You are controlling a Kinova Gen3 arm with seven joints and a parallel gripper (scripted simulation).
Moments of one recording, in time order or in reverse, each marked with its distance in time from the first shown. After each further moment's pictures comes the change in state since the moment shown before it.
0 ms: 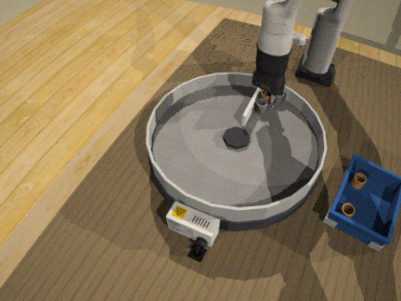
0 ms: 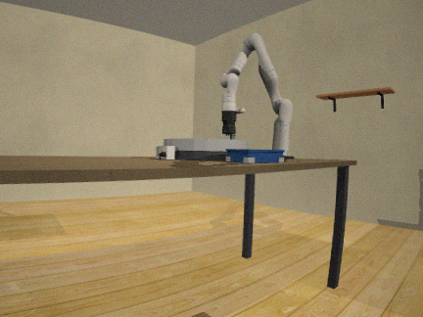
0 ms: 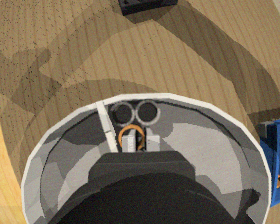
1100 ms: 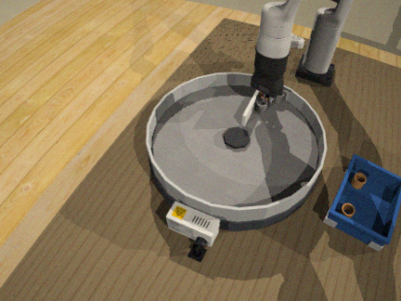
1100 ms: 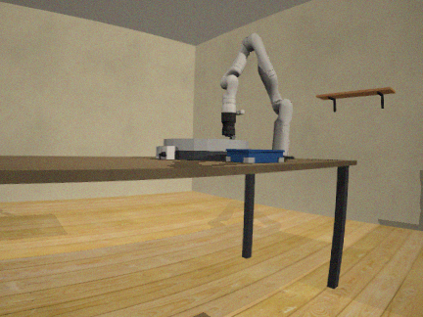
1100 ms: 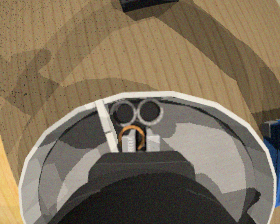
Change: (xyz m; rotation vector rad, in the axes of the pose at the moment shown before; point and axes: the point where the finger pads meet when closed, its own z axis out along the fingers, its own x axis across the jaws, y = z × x) arm -0.003 0.001 0.008 -0.003 0.000 0.002
